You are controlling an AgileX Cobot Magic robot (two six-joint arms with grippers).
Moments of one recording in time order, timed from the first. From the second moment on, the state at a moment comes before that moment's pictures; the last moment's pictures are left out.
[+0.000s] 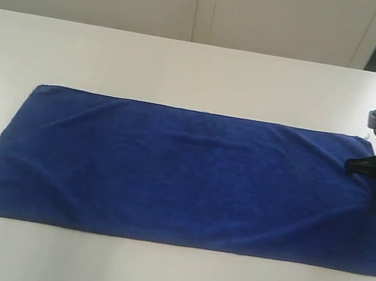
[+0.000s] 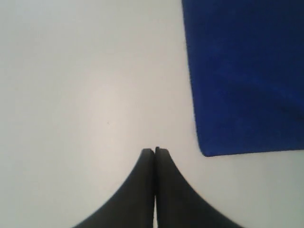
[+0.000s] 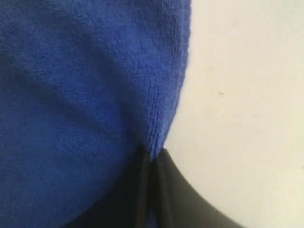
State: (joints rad) left arm -0.02 1.09 -0.96 0.06 1.04 0.09; right arm -0.10 1.98 -1.21 -0.16 0.72 0.03
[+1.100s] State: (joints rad) left arm -0.02 1.09 -0.96 0.06 1.04 0.09; right arm -0.05 1.75 -1.30 -0.29 0.82 0.12
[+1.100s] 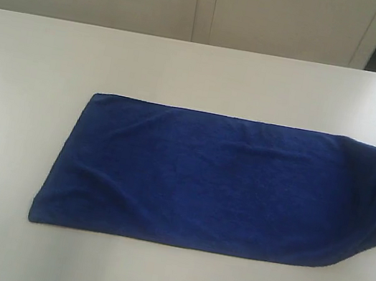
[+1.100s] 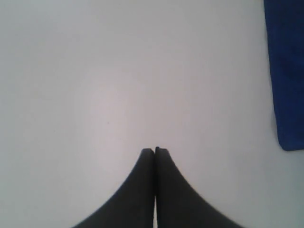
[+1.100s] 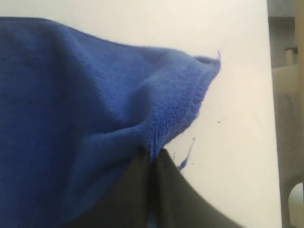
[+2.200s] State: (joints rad) left arm -0.02 1.09 -0.96 0.06 1.04 0.09; right arm 0.41 1.64 -1.42 -0.15 0.86 0.06
